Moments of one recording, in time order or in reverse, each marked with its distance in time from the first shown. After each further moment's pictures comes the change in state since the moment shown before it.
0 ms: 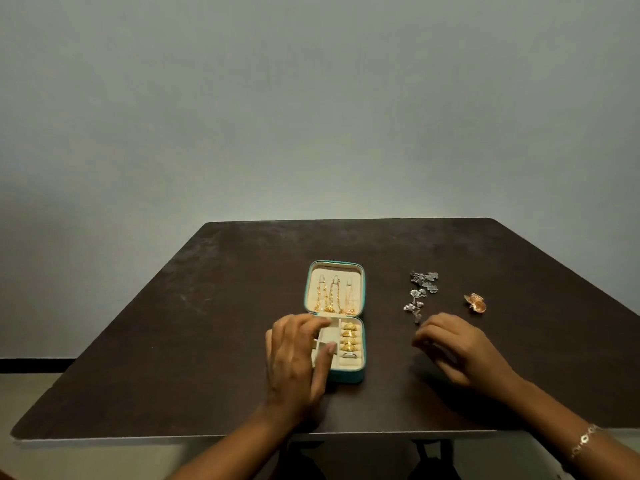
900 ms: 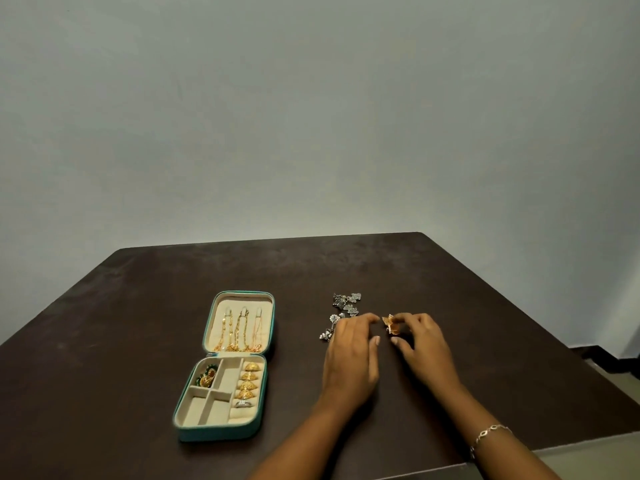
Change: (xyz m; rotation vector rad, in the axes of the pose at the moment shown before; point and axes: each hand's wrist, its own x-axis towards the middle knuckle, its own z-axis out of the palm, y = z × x) left_hand 0.043 0.108 0.177 -0.282 -0.241 -0.089; right_hand -0.030 0.093 -0.006 -0.004 0.075 0.925
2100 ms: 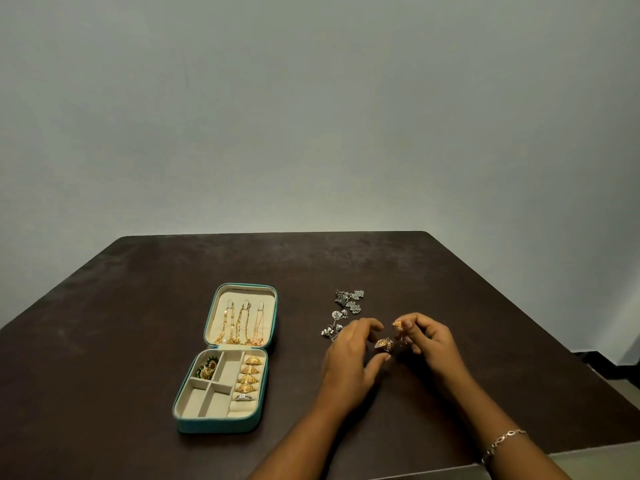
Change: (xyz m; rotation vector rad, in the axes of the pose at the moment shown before) left_hand -0.006 -0.005 -0.005 -0.165 -0.176 -0.119; right_hand -0.006 -0.013 -0.017 0.920 -0.144 0.032
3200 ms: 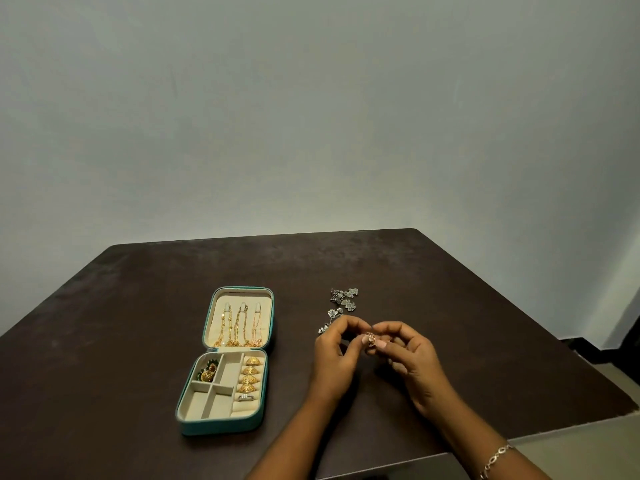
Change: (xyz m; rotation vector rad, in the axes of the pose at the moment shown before) left_hand -0.001 0.003 -0.013 -0.466 0.115 -0.138; right_hand -0.034 -0.006 0.029 0.309 0.004 0.182
